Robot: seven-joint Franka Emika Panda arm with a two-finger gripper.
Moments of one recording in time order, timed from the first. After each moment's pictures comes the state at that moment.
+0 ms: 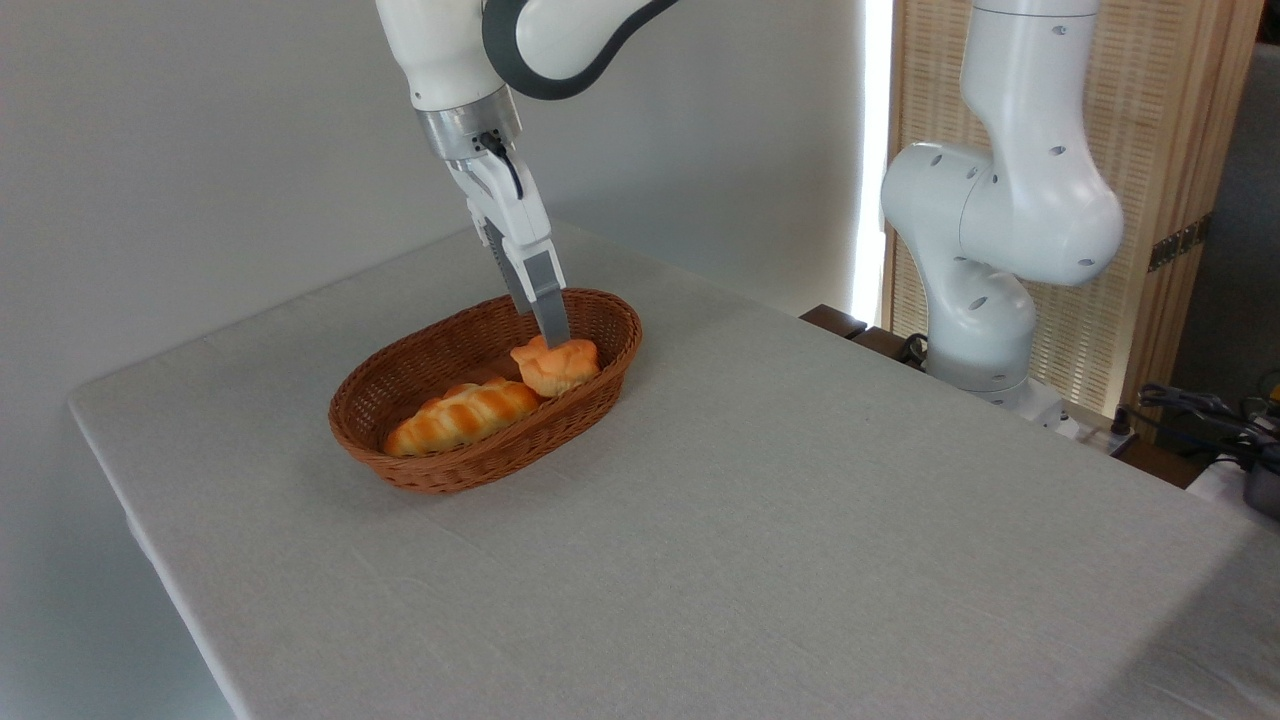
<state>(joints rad) -0.04 -0.15 -0.50 -2.07 -0.12 1.83 0.54</state>
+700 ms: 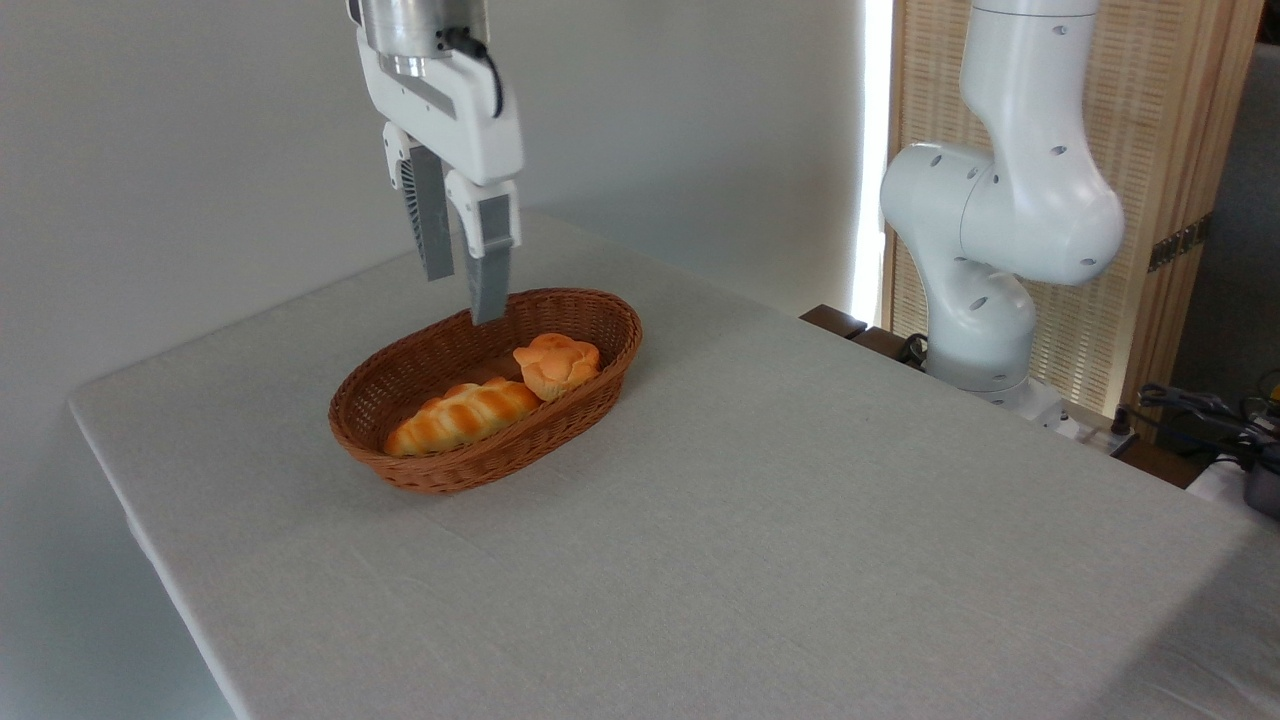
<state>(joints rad) -0.02 -0.14 -0.22 -1.80 -0.11 1.77 0.62</state>
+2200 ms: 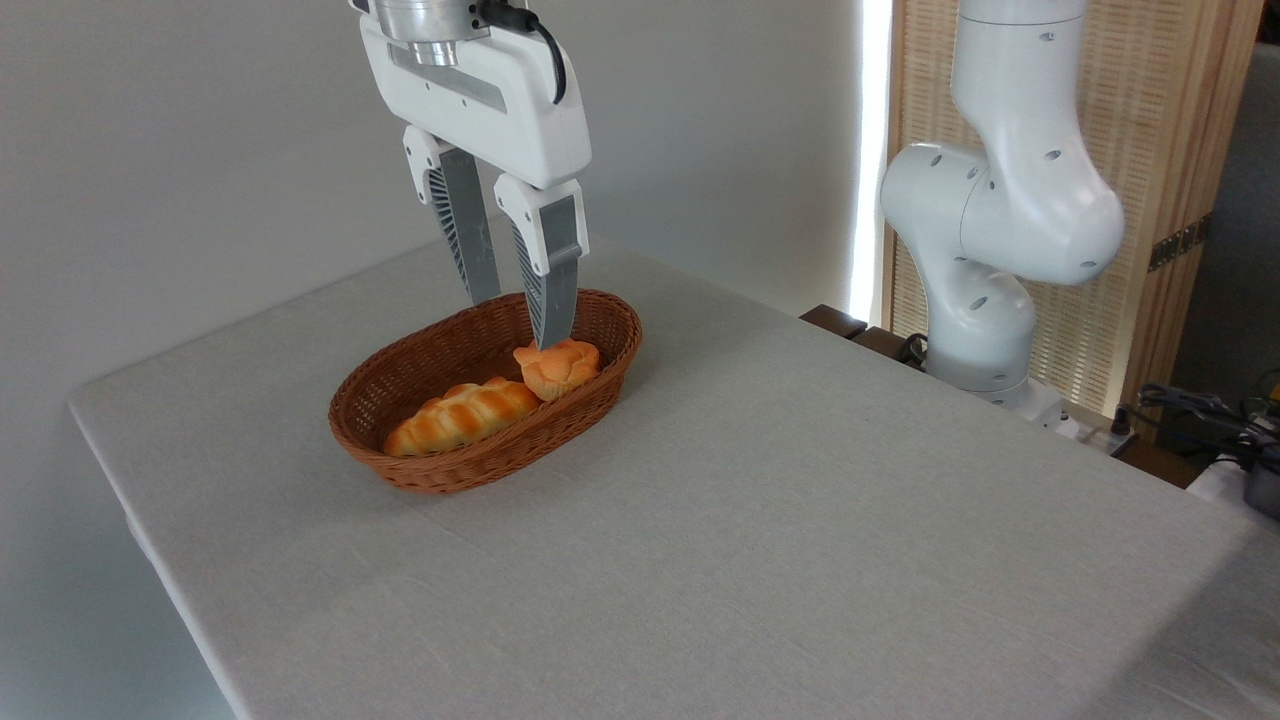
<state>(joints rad) -0.02 -0.04 -0.04 -1.59 -0.06 1.55 0.73</state>
